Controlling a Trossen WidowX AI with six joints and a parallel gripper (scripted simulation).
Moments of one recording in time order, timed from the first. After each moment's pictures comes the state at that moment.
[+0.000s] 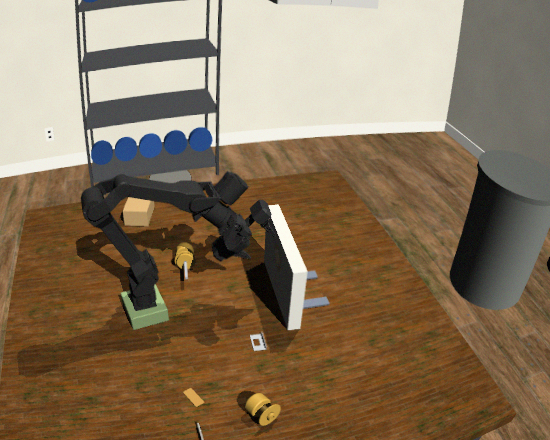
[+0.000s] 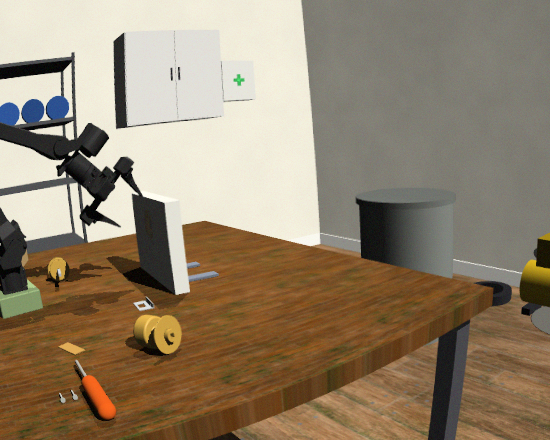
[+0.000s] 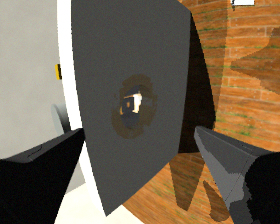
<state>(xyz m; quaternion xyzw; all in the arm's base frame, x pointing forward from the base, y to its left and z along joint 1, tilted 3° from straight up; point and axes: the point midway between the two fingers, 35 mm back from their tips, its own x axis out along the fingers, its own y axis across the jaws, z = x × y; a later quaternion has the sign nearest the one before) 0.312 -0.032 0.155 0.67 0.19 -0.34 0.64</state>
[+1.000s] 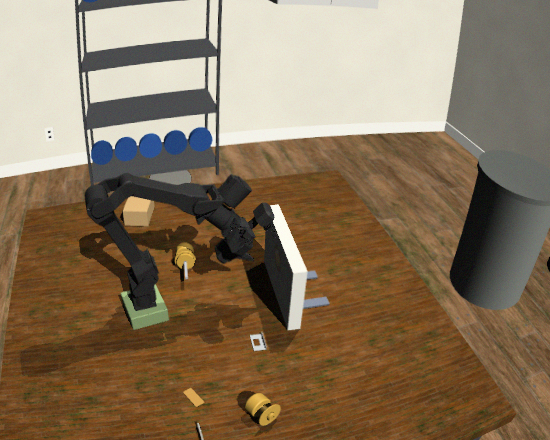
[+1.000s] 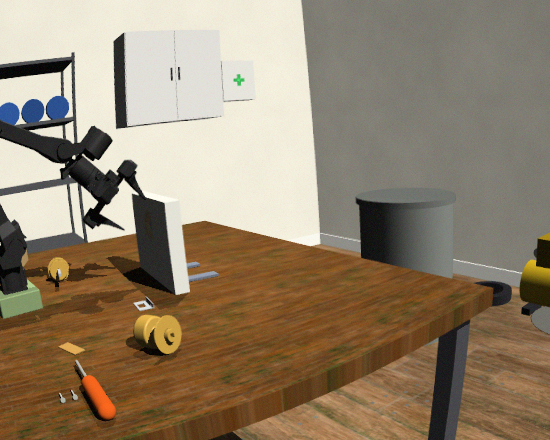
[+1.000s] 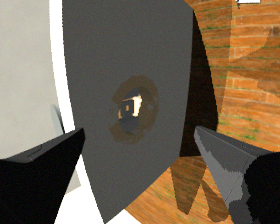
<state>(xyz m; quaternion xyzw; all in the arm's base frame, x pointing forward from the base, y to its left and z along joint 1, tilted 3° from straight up) 0.320 -0.035 0.147 0.67 0.19 -0.34 0.64</state>
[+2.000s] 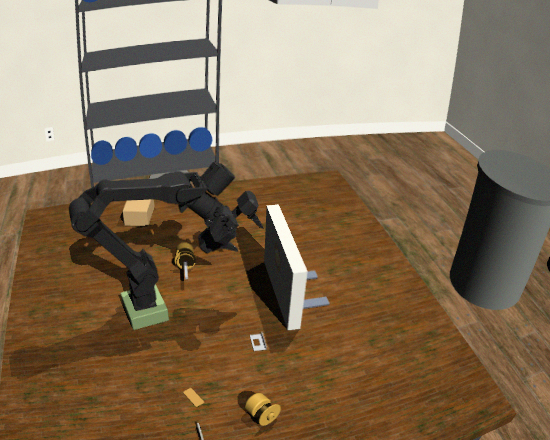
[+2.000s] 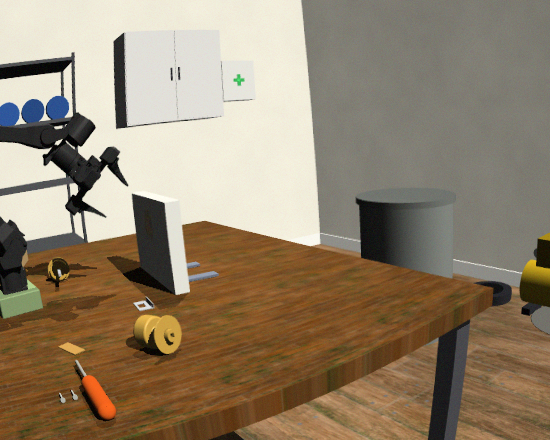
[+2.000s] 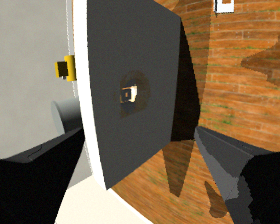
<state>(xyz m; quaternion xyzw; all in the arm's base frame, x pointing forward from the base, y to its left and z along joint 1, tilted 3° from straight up) 0.279 -0.023 0.184 0.66 0.20 -0.34 0.64</state>
